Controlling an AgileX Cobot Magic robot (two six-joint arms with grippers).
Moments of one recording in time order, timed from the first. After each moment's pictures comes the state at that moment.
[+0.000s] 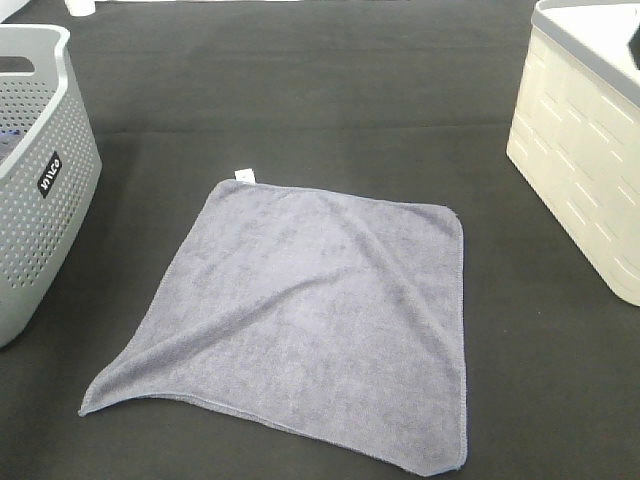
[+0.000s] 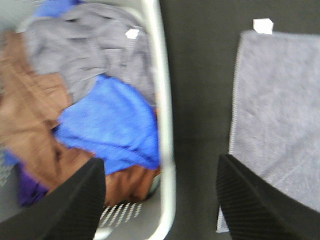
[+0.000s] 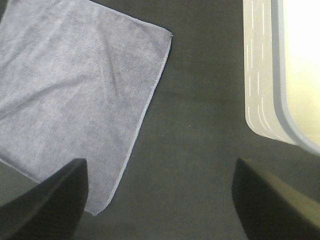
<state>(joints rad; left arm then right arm) -0.15 1.46 -1.54 0.13 1.21 -0.16 0.16 1.23 -1.34 0.06 1.21 0.04</state>
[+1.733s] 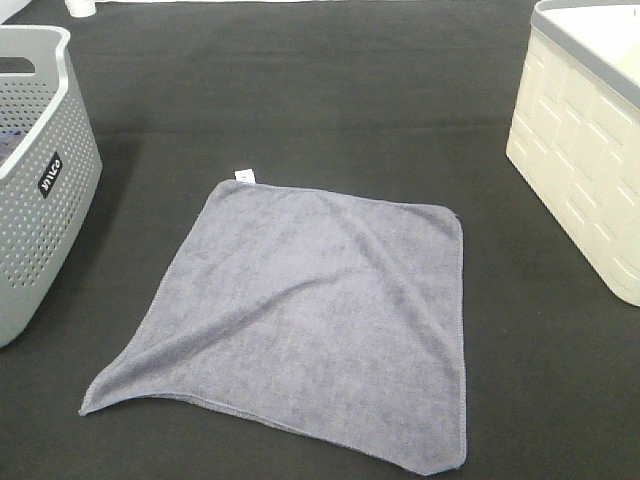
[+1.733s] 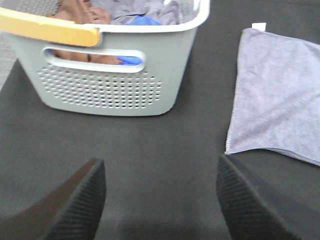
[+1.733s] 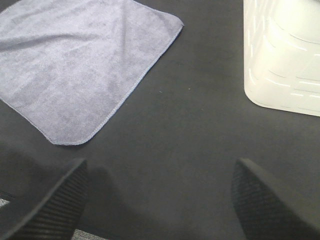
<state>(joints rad) -0.01 0.00 -0.57 0.06 1.21 -0.15 0.16 0.00 -0.46 0.07 1.12 -0.16</state>
